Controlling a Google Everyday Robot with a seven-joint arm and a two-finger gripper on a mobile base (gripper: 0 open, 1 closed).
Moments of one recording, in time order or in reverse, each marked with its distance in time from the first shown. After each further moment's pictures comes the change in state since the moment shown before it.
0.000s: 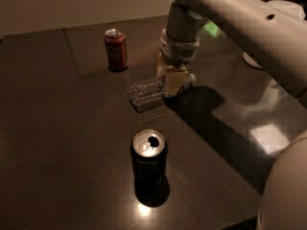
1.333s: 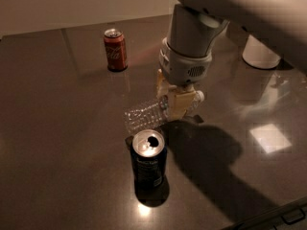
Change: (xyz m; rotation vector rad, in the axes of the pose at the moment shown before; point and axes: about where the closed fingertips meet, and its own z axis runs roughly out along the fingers) arm -0.048 0.107 -0.036 0.012 0.019 -0.071
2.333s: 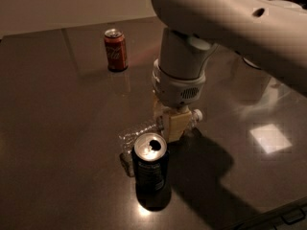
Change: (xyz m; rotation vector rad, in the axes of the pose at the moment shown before) arm -0.023 0.035 0.020 -0.054 0.015 -0.010
